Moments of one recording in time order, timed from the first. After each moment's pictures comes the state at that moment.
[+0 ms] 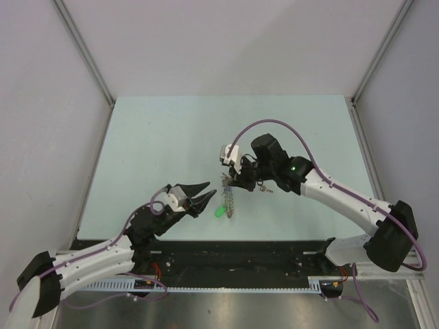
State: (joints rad) left arm -0.93 0.65 0.10 0.81 -0.03 0.01; right arm 0.79 1.34 1.09 -0.35 -0.51 -0.36
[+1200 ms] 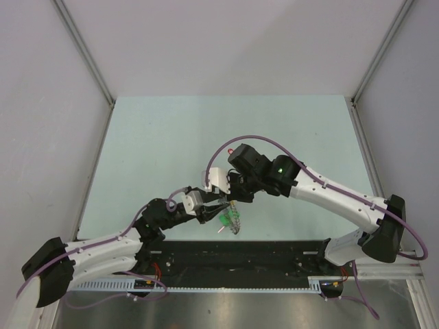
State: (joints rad) left arm -0.91 0.84 0.17 0.80 0.30 0.05; right arm 1.03 1.42 1.38 -0.86 -0.24 -0.56
